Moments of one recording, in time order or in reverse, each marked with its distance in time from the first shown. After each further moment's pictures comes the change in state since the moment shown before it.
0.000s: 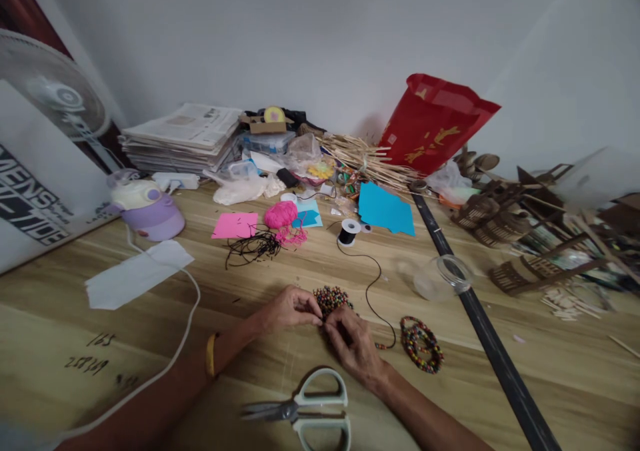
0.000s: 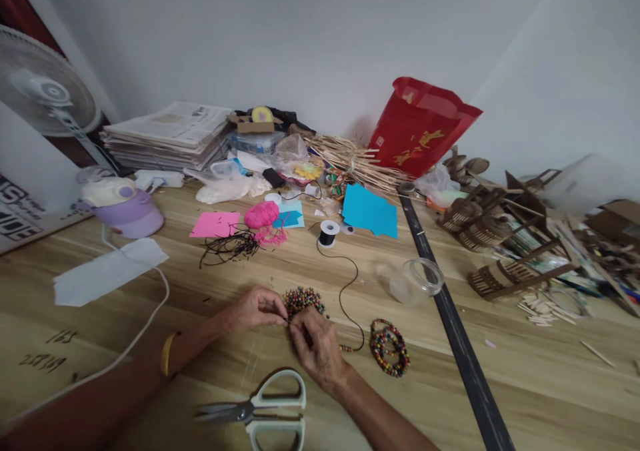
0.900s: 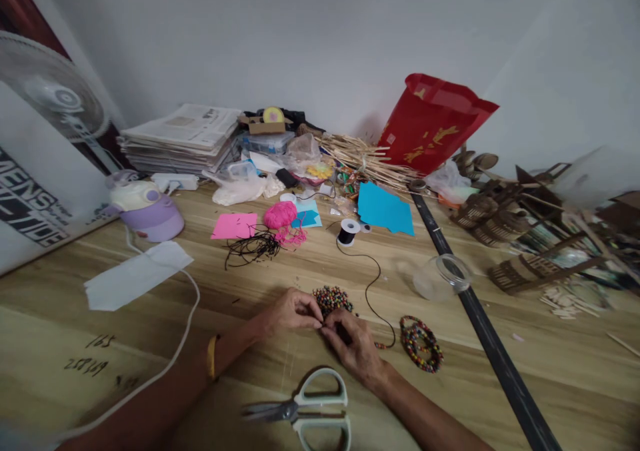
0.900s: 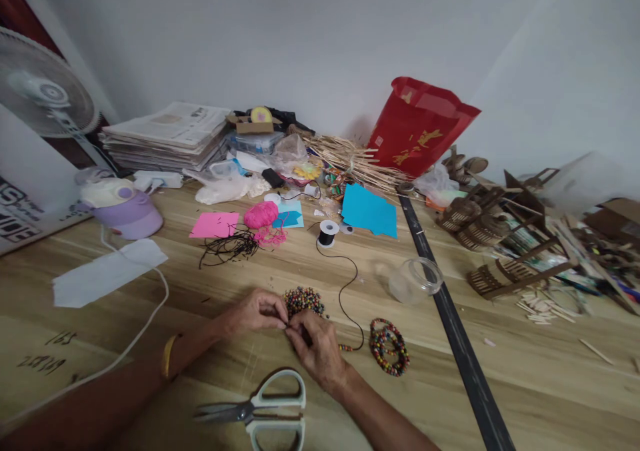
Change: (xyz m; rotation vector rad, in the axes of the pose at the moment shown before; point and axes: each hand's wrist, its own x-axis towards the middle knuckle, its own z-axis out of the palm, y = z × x) left_hand 0.000 -0.004 0.000 0.041 -0.017 0.016; right_hand -0.003 0.003 0.003 0.004 0.010 0.023
